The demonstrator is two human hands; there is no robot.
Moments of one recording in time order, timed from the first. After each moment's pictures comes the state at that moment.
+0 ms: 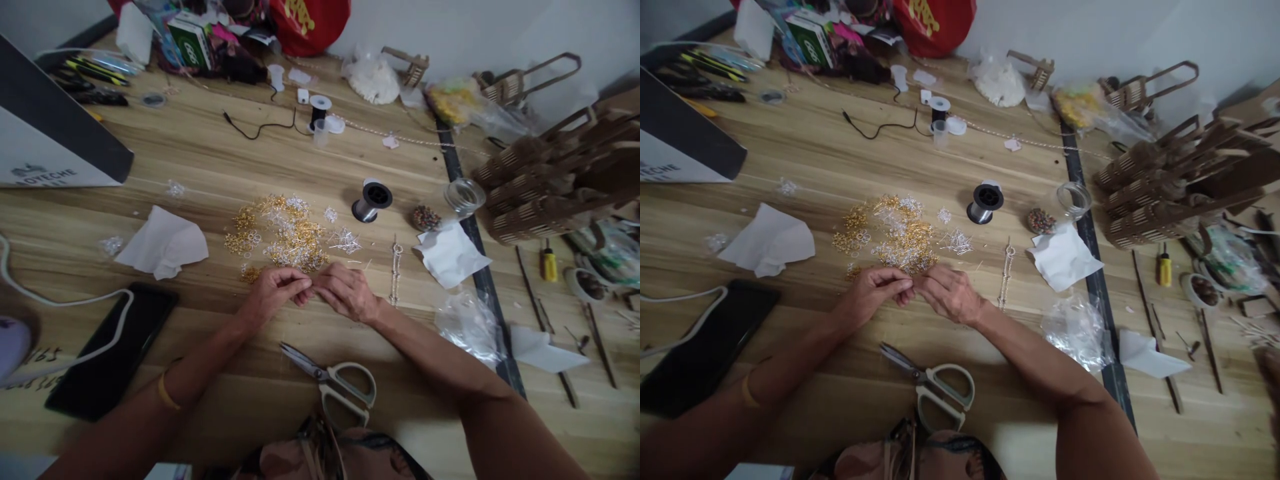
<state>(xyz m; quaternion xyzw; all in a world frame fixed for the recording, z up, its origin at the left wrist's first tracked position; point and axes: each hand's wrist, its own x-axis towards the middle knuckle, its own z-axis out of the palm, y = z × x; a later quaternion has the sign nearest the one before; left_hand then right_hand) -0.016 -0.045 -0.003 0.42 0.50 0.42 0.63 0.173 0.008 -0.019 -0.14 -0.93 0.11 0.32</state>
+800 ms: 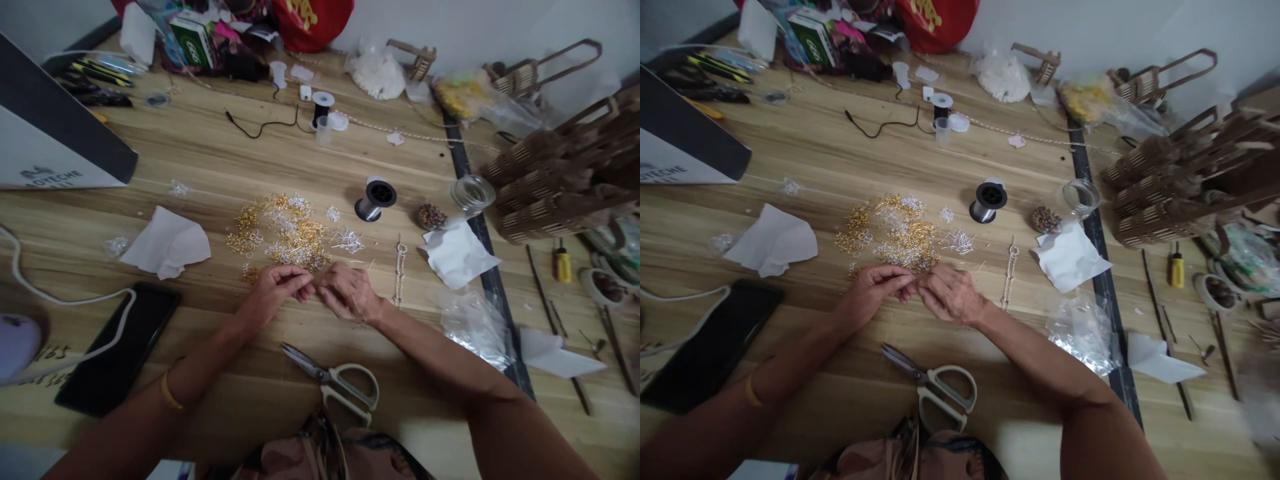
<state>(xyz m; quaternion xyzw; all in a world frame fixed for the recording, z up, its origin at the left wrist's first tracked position) -0.017 -0.046 -0.011 0.42 0.51 0.43 0.62 0.172 0.008 -0.022 -0.16 -0.92 0.14 0.34</state>
